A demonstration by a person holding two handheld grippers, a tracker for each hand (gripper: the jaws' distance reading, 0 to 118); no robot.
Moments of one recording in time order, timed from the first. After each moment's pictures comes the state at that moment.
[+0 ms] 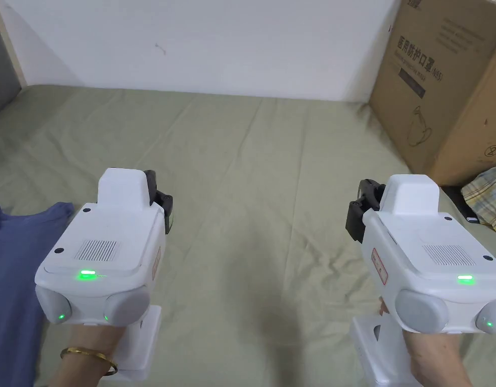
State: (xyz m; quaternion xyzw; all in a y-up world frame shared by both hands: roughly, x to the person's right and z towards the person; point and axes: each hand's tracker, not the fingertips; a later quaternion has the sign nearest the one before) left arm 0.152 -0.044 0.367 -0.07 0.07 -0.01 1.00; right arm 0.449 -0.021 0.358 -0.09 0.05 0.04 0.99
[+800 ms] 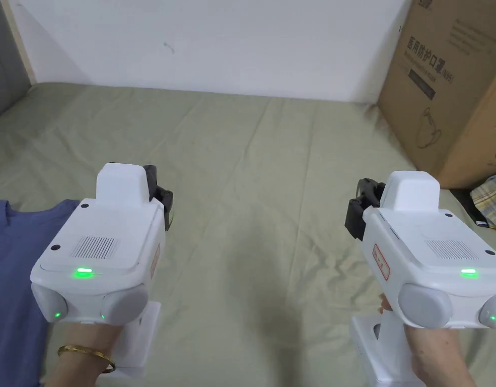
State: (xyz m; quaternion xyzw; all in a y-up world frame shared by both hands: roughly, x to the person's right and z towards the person) left arm 0.144 -0.041 0.367 -0.06 0.07 -0.01 1.00; right arm 0.442 -0.017 0.349 -0.11 0.06 0.03 0.99
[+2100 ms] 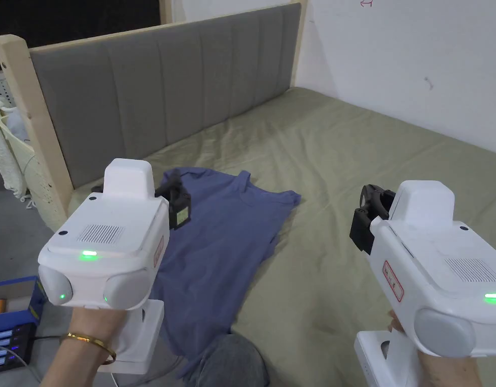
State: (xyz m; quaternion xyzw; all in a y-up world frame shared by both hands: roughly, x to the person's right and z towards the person) left arm -0.054 -0.040 0.530 -0.09 0.37 0.03 0.93; right arm 0.200 -0.009 0.363 -0.08 0.39 0.06 0.92
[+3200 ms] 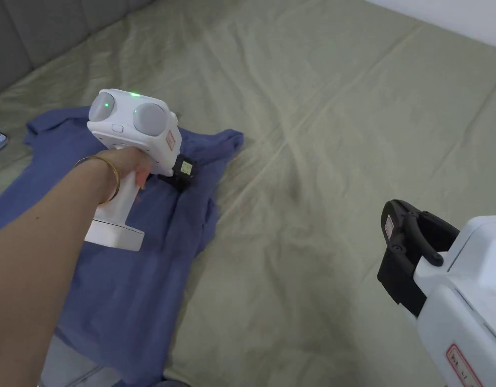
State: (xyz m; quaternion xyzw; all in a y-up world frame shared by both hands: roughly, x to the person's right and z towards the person) left arm -0.214 -0.215 0.167 -0.56 0.13 0.13 0.81; right arm 0.190 -0.083 0.255 -0.19 0.32 0.09 0.92
